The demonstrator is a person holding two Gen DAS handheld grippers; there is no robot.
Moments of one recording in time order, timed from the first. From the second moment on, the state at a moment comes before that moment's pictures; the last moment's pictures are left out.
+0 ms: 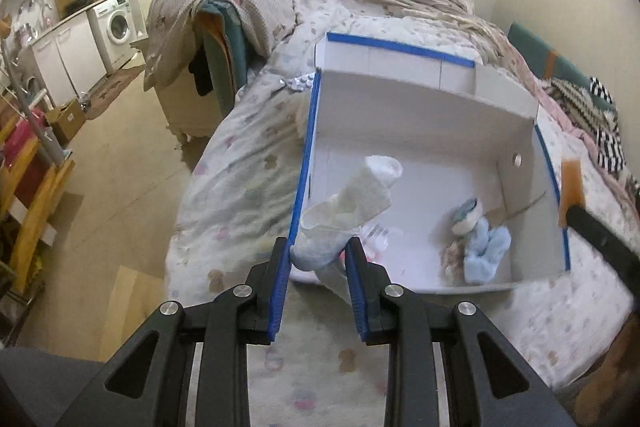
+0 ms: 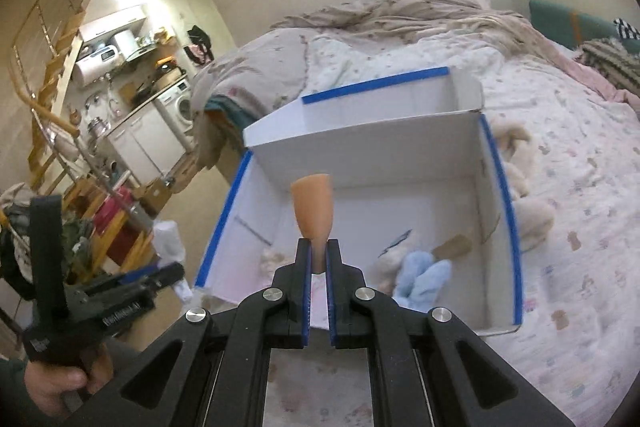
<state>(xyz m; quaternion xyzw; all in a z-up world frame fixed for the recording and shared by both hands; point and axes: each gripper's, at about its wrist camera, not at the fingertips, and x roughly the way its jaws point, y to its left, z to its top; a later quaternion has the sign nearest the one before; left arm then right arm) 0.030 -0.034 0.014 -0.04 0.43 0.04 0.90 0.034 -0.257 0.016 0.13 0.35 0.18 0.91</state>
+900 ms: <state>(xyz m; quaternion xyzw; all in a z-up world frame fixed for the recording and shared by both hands) 0.132 -0.067 -0.026 0.00 0.46 0.00 0.89 0.123 -0.274 -0.009 0.07 0.40 0.13 0.91</state>
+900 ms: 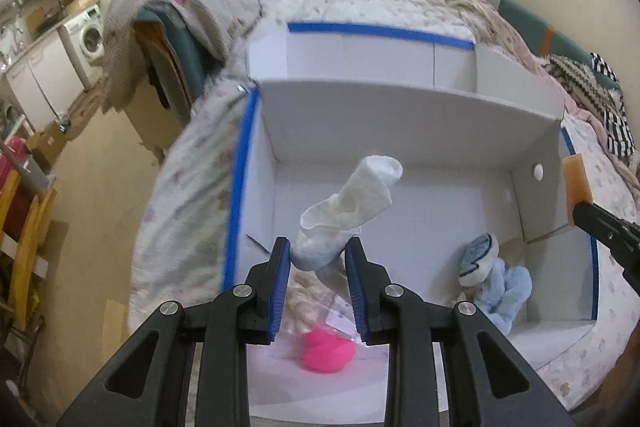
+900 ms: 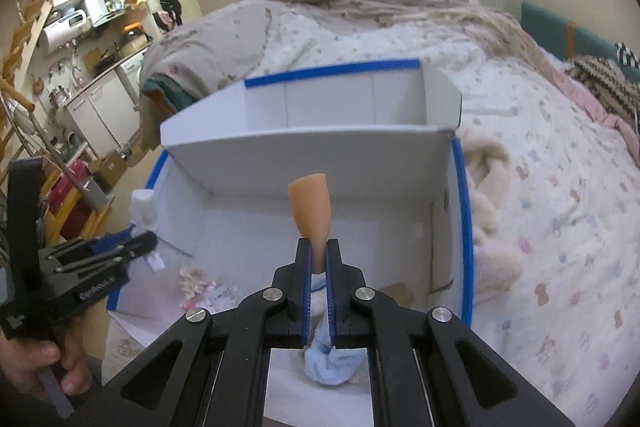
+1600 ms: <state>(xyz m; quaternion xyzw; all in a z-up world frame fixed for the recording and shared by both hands) 0.137 -0.072 -0.061 0.01 0.49 -0.01 0.87 0.129 -0.254 -0.059 0.10 0.49 0.14 0.85</state>
